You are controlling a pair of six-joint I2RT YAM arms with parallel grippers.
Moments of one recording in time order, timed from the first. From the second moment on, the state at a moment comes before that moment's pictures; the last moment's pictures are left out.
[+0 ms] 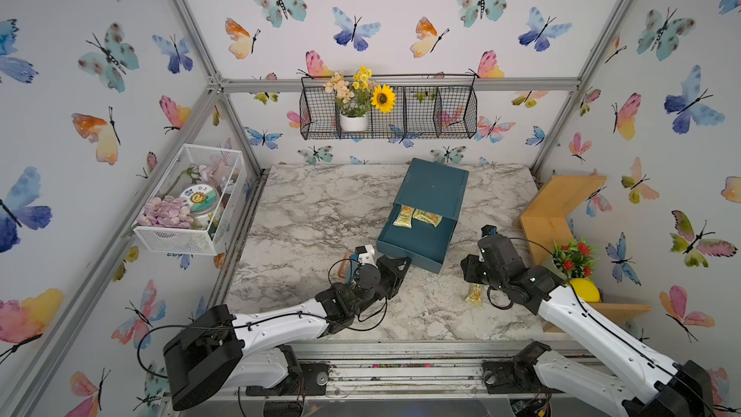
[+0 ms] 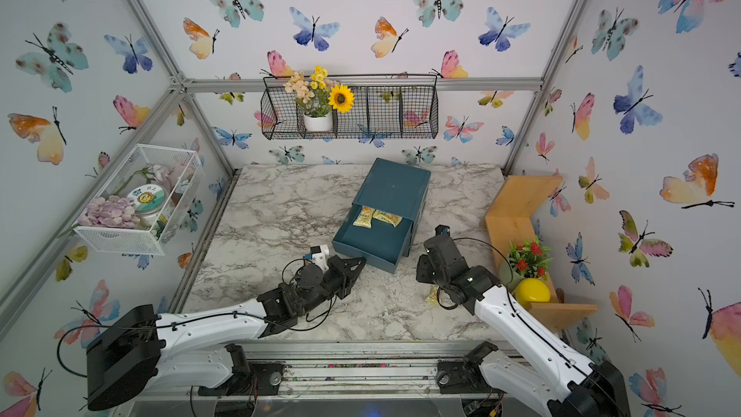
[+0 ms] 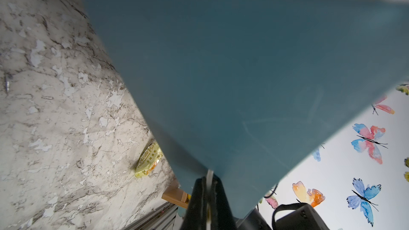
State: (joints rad) left arm -1.03 1.24 0.53 0.47 -0.20 -1.69; right arm 0.60 1.00 0.70 -0.61 0.14 0.60
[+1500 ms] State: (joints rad) left arm -1.01 1.26 0.55 0.46 -0.17 -1.70; right arm 0.56 1.27 1.34 -0.60 0.07 0.34
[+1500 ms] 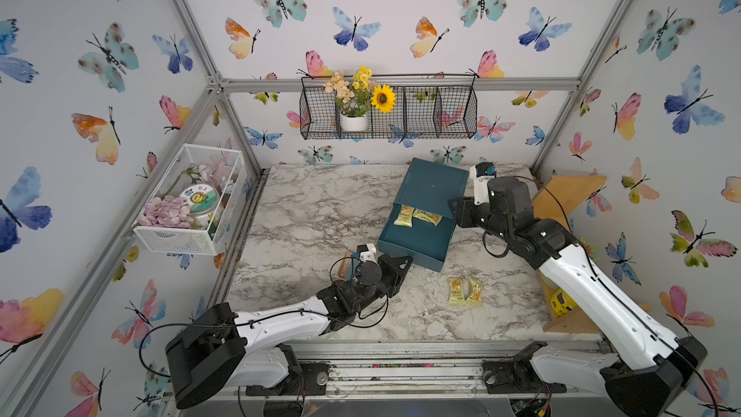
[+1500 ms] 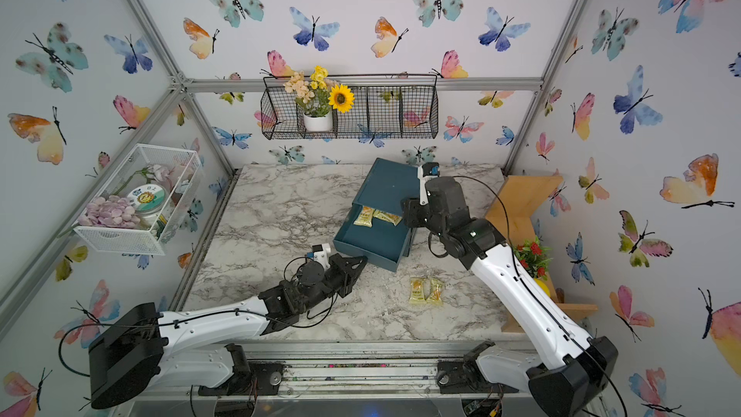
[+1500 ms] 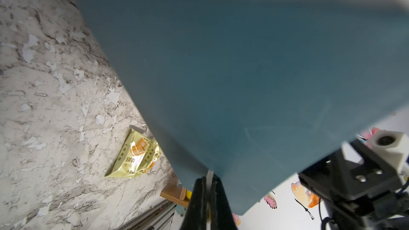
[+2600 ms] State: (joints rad) left arm -1.08 1.21 0.54 0.39 -0.23 -1.77; right arm 0.63 1.45 1.46 -0.64 -0.08 0.38
